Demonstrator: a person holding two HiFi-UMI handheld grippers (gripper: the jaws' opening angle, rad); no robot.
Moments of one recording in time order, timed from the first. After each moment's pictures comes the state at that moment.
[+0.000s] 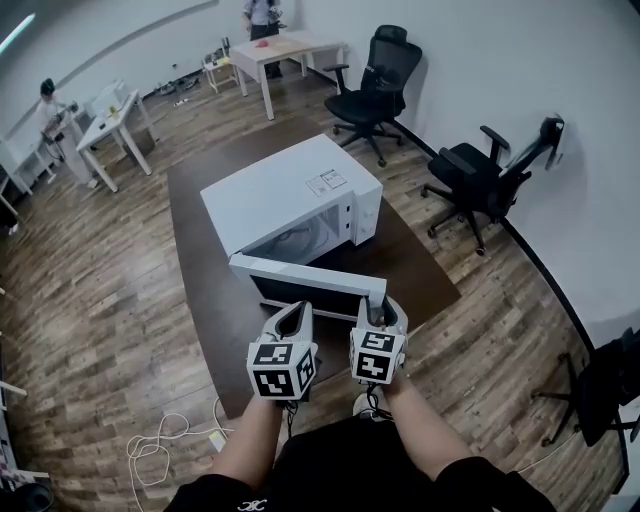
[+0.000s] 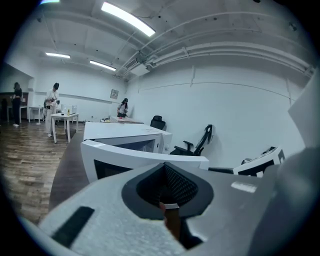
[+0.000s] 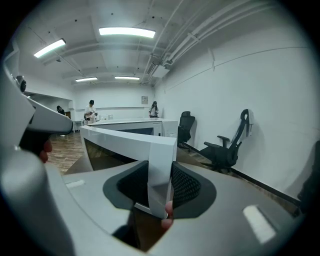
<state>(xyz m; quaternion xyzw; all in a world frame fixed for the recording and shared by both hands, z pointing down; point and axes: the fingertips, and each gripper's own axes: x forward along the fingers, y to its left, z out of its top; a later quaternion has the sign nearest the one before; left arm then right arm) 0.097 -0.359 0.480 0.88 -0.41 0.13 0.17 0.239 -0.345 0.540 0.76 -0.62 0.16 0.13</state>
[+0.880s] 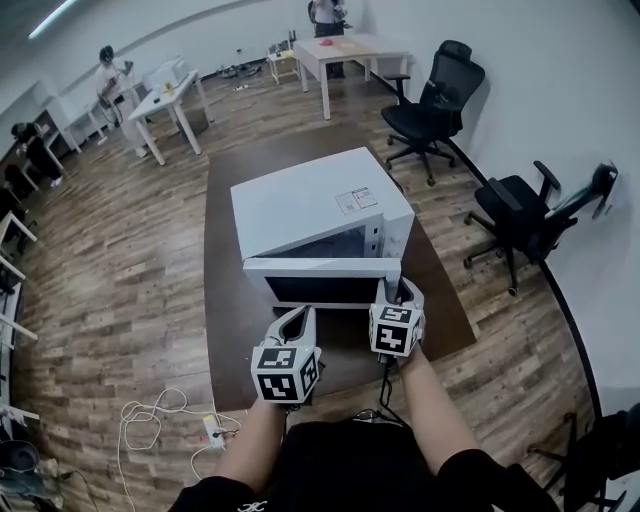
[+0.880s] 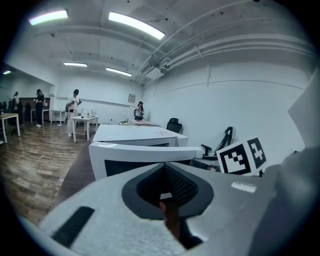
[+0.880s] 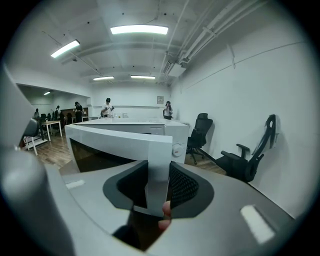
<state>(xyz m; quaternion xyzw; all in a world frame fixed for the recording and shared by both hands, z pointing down) 0.109 -0.394 0.480 0.83 -0.51 0.11 0.18 0.292 -0.463 0.539 0.69 -0.69 0.13 0.16</state>
